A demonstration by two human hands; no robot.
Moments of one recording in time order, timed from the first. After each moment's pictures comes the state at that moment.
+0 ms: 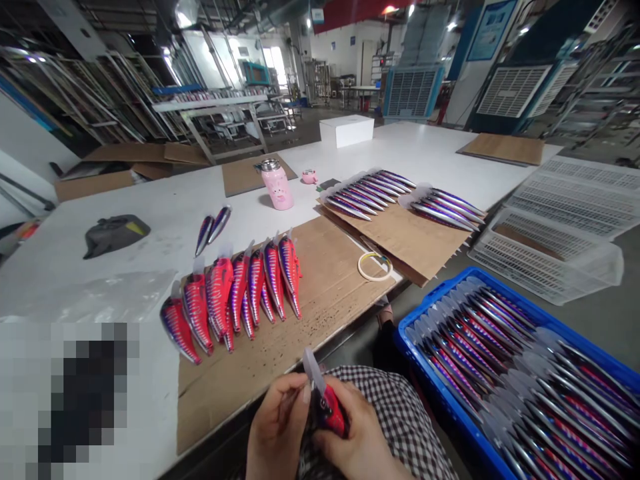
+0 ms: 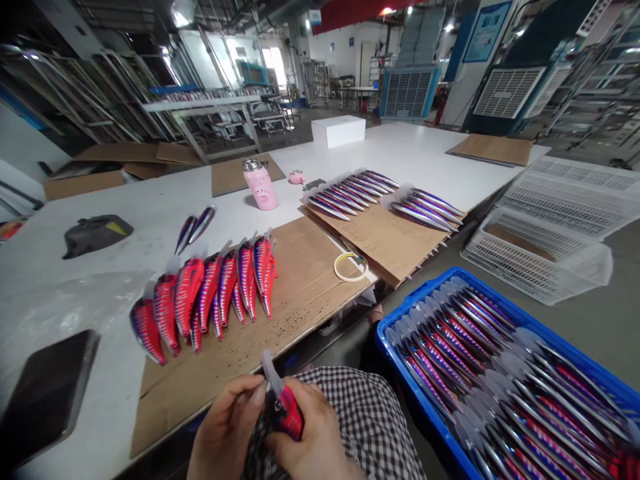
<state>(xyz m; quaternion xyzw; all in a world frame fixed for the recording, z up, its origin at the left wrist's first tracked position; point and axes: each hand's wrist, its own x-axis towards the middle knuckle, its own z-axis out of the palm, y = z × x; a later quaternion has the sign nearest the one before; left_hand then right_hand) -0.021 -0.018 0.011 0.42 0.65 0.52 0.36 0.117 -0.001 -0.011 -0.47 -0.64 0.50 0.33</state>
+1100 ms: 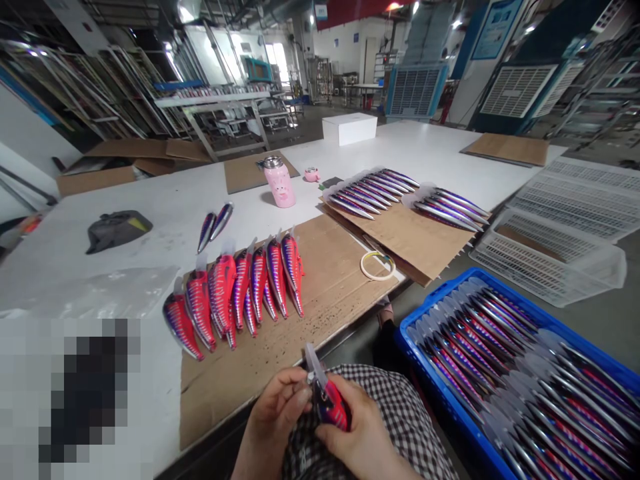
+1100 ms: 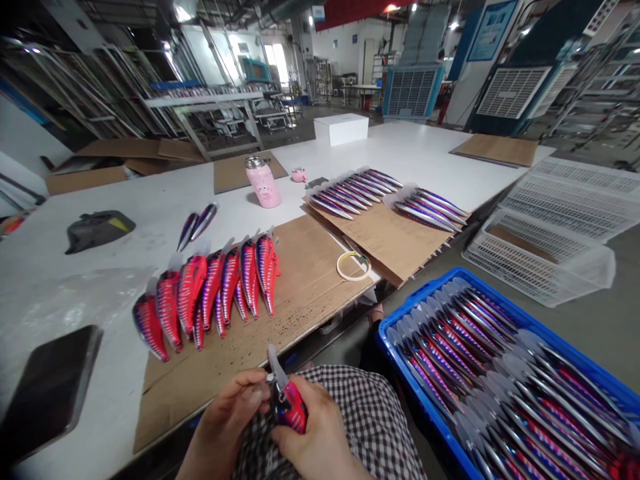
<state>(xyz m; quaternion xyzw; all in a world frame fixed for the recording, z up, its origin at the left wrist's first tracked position) -0.029 -0.015 0.017 0.32 0.62 0.52 0.49 0.118 0.004 0.005 -0.49 -0.63 0.52 0.30</state>
